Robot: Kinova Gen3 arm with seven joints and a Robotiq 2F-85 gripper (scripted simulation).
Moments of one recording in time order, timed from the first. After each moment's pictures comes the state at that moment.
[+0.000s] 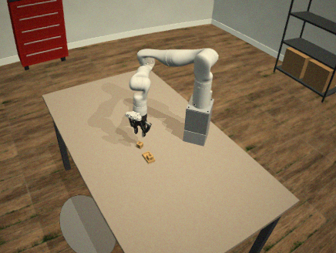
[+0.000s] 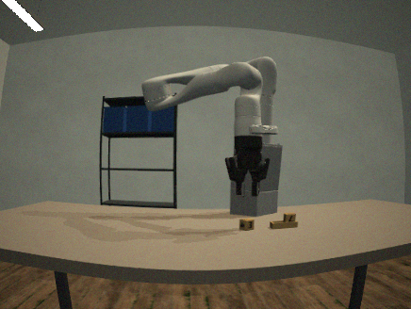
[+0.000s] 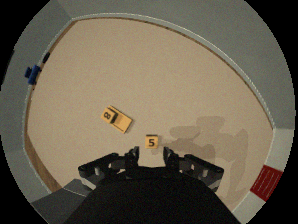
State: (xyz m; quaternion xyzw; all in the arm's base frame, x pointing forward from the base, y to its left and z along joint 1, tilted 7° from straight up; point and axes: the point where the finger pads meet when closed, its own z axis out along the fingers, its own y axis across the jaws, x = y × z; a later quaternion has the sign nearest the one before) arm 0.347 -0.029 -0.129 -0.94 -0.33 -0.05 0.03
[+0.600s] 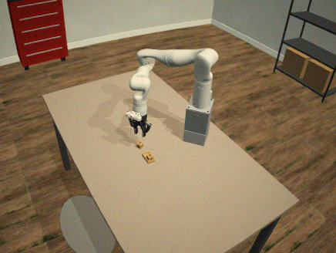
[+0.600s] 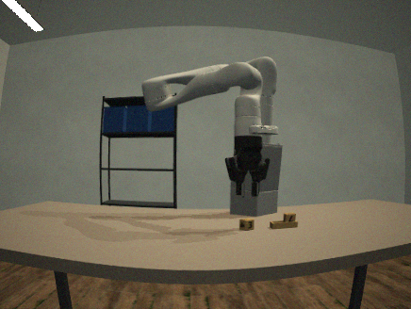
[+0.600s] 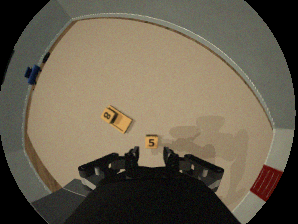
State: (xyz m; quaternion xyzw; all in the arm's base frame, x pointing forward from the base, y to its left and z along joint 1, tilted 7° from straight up) arm 0.347 -0.029 -0.129 -0.94 -0.33 -0.05 0.03
